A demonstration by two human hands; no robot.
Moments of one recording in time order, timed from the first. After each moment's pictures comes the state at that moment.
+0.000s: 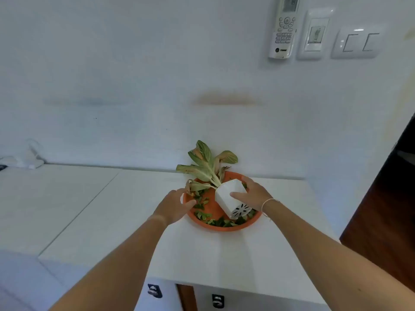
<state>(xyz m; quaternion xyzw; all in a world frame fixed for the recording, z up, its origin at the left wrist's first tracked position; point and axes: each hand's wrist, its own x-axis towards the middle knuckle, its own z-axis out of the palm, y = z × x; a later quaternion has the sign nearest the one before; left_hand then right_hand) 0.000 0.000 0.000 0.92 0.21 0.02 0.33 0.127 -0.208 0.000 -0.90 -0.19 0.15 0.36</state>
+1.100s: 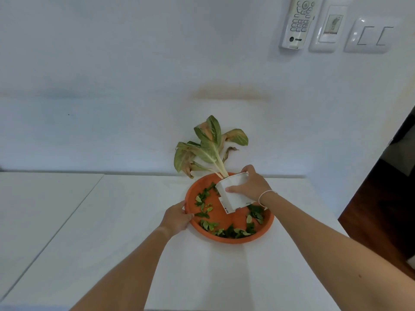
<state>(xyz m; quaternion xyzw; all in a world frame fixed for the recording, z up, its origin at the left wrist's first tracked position) 0.050 0.052 -0.058 0.81 0.23 -0.04 0.54 0.155 -0.153 0.007 -0.92 -0.12 0.10 0.37</state>
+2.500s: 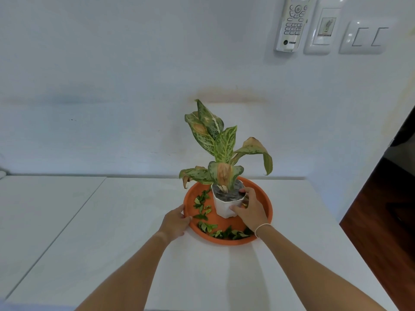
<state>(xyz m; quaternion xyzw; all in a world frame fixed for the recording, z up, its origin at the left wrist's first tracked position) 0.046 0.044 -0.060 0.83 0.26 -0.04 0.50 0.125 -0.163 -0.056 -0.84 -0.10 0.05 0.54</state>
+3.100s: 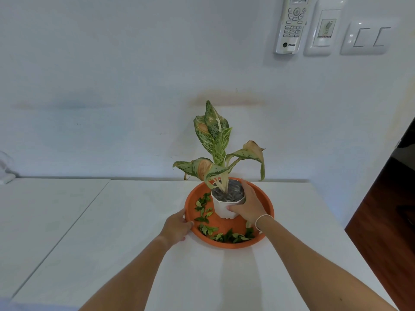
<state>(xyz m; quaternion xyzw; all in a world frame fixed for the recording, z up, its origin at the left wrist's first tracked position) 0.040 0.035 -0.053 0.83 0.26 -0.06 0.50 0.146 -0.157 -0.045 -0.85 -0.13 0.11 0.50</state>
